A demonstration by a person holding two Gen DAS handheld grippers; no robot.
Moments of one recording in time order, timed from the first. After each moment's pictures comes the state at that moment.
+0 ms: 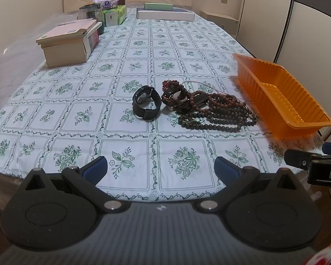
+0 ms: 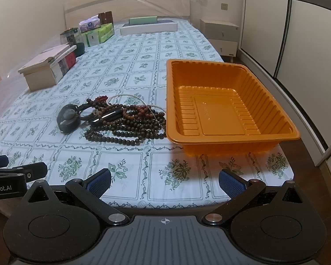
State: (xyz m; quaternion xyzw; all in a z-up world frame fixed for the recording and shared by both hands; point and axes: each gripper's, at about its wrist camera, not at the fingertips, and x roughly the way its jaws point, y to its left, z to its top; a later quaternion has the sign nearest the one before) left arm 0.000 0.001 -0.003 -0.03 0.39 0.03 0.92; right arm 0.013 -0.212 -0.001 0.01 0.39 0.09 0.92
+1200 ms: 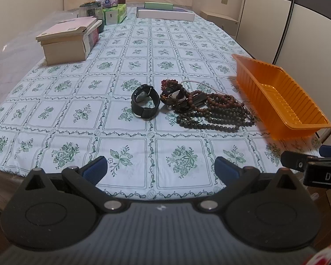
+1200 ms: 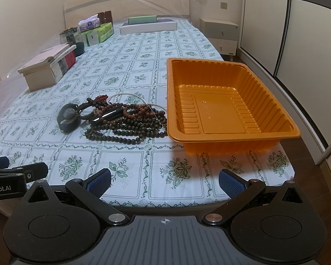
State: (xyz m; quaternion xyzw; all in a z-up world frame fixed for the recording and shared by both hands) left arm -0.001 0.001 -0.003 -0.04 0.39 0.03 0.92; right arm 0.012 -0.211 -0.002 0.01 0.39 0.09 0.91
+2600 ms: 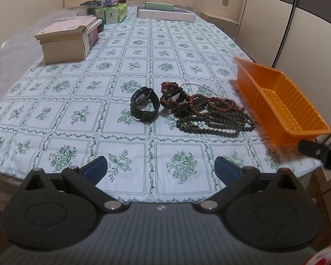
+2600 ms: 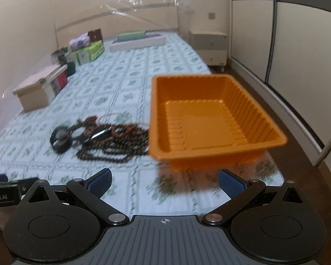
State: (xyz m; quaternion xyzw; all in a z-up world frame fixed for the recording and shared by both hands) left arm 0.008 0.005 -0.003 -0.06 0.39 0.02 0.92; right arm 0.014 -0.235 0.009 0.04 0.35 0.07 0.93
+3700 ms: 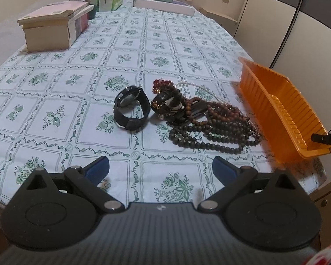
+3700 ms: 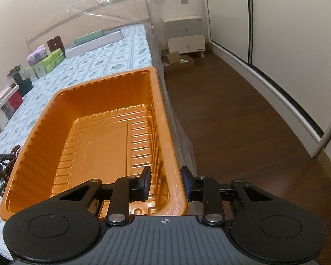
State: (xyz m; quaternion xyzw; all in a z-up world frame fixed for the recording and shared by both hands) left arm 0.063 0.010 -0.032 -0.09 0.41 0.00 0.91; right arm 0.129 -0.414 -0.047 0.10 0.38 0.05 0.92
